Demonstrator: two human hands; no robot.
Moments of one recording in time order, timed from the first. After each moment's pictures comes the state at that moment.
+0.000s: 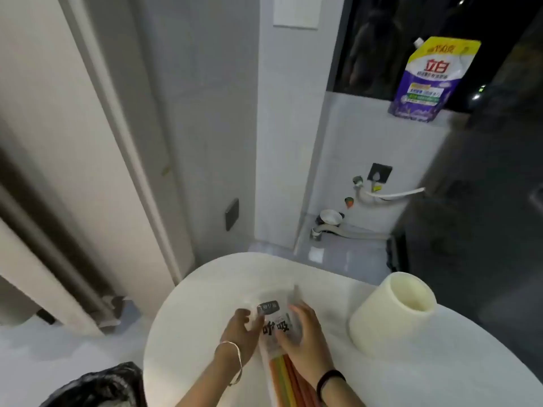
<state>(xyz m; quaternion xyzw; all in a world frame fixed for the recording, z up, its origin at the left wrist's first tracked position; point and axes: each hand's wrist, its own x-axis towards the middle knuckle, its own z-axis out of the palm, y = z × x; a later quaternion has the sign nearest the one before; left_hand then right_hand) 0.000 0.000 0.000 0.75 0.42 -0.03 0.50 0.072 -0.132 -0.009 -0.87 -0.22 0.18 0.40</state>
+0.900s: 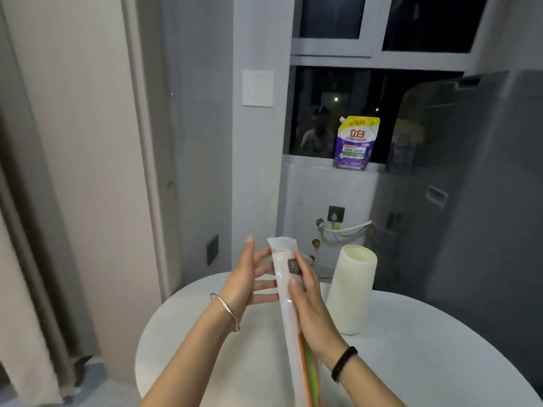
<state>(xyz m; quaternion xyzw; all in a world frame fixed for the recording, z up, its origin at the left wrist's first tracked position) -0.053 -0.050 0.121 0.63 0.14 0.09 0.75 -0.012 -0.178 0.070 -0.72 -0.30 0.05 0.63</state>
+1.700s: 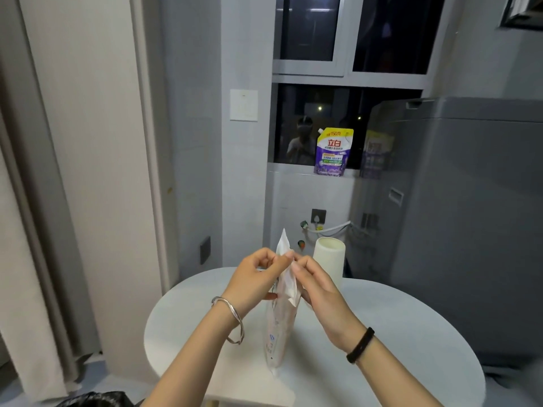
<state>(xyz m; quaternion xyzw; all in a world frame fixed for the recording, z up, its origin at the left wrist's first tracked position) -0.129 -0.107 0.150 0.74 0.05 0.16 0.65 -0.097 -0.241 0.137 -0.67 -0.30 0.09 0.67</state>
